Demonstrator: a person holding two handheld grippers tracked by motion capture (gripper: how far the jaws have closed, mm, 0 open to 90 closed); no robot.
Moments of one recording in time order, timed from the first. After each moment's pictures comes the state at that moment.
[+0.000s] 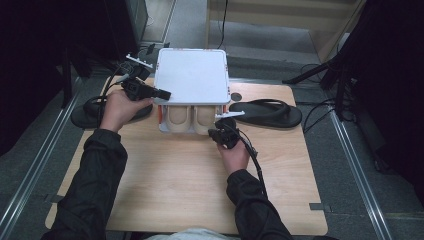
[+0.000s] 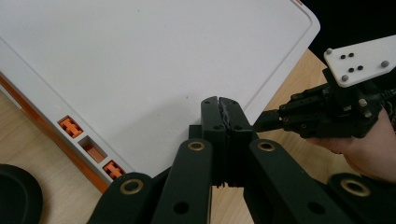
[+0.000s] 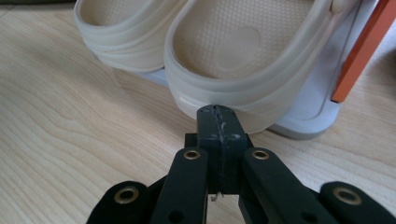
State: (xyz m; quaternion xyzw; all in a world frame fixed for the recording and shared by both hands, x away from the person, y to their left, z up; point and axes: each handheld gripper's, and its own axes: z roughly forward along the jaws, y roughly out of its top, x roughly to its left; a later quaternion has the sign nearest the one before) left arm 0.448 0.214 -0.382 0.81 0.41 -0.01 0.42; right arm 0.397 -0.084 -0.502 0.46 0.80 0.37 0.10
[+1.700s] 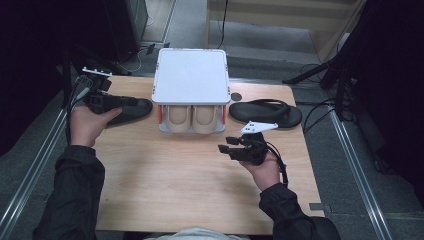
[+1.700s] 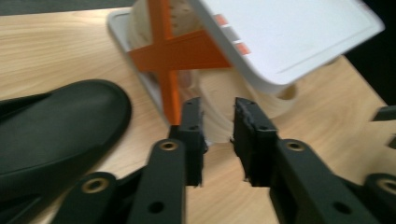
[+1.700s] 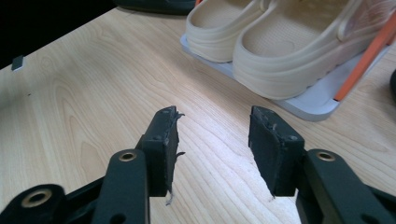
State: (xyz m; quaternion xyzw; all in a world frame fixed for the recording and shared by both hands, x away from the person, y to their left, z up) left arm 0.398 0.294 -0.398 0.74 0.52 0.06 0.42; right arm 0.337 -0.158 -0.465 0.33 0.82 0.46 0.06
